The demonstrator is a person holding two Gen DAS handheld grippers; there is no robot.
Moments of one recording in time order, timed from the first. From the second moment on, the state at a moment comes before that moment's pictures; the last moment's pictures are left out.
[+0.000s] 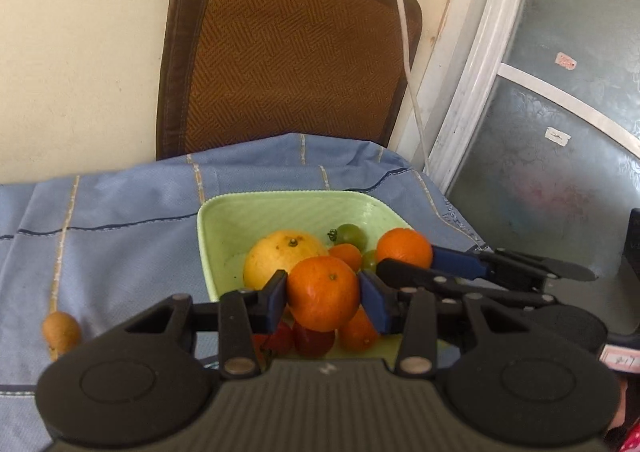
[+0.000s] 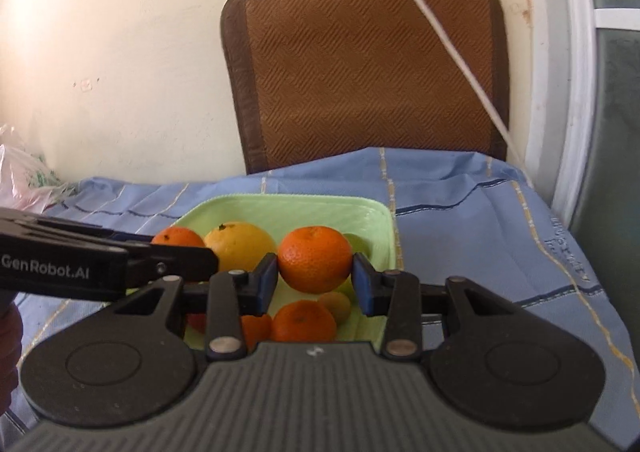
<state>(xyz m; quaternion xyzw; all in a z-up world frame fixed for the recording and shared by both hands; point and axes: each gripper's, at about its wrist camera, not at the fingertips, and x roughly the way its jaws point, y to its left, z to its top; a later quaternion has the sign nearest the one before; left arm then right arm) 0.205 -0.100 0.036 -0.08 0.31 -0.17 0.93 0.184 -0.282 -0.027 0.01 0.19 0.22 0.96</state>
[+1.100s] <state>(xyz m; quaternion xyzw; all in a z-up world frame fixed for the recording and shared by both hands) 0.193 0.046 0.010 -0.14 0.31 -0.06 0.94 0.130 -0.133 -0.020 -0.11 0.17 0.35 0.91</state>
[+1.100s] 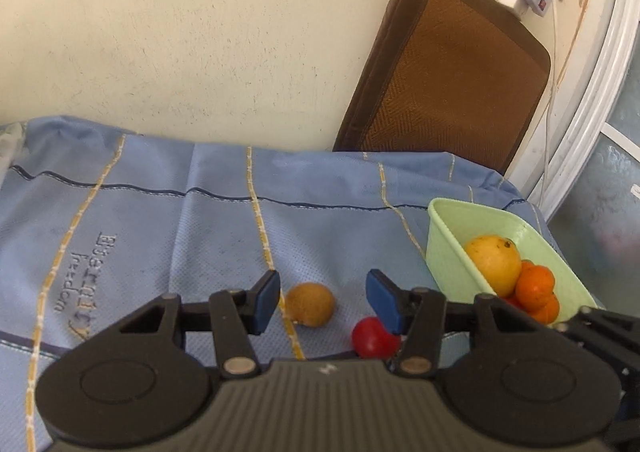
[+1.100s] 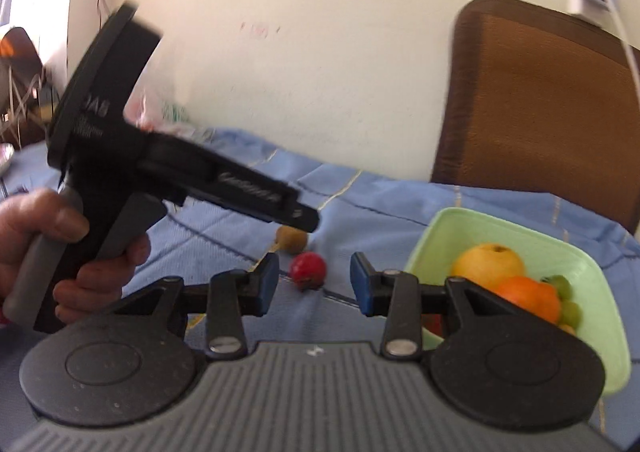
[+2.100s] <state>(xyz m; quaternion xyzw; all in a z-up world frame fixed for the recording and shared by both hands) 0.115 -0.036 0.015 -0.09 0.32 -0.17 0.93 0.088 -0.216 -0.040 -0.10 0.18 0.25 0.94</state>
